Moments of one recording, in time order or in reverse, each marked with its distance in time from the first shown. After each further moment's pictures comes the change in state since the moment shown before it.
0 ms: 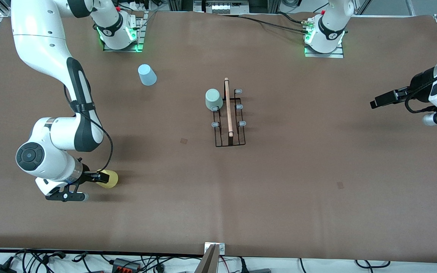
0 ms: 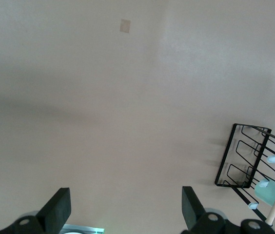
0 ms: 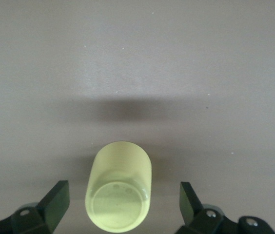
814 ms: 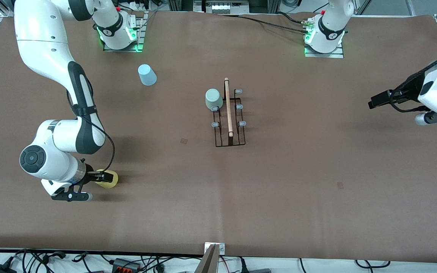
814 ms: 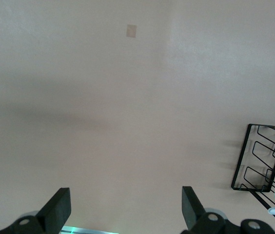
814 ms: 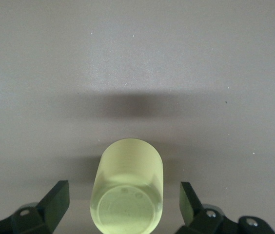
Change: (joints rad) left arm -0.017 0.000 -0.028 0.002 0.080 0.009 0.001; right arm -0.001 0.025 0.000 0.000 0.041 0.001 -0.042
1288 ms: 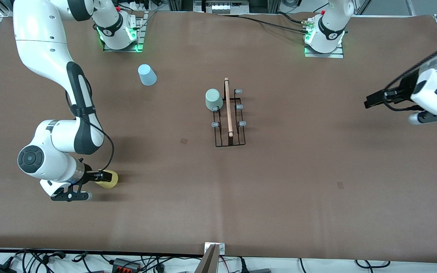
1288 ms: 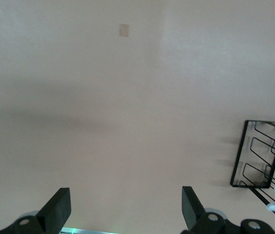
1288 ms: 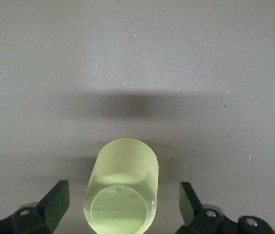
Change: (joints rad) left arm -0.003 0.001 -0.048 0.000 0.001 0.003 0.001; right arm -0.007 0.000 0.000 0.000 0.003 -0.003 -0.051
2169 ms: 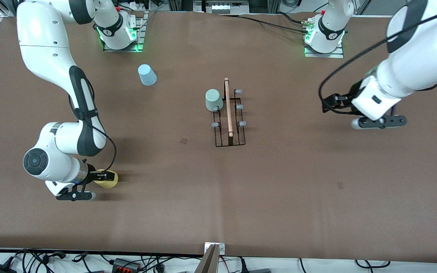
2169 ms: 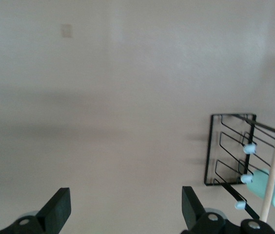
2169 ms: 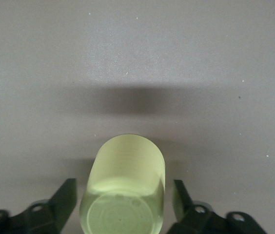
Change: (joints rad) left arm 0.027 0.069 -0.161 0.018 0.003 0.080 -0.102; right arm 0.000 0.028 0.001 0.000 0.027 0.000 -0.003
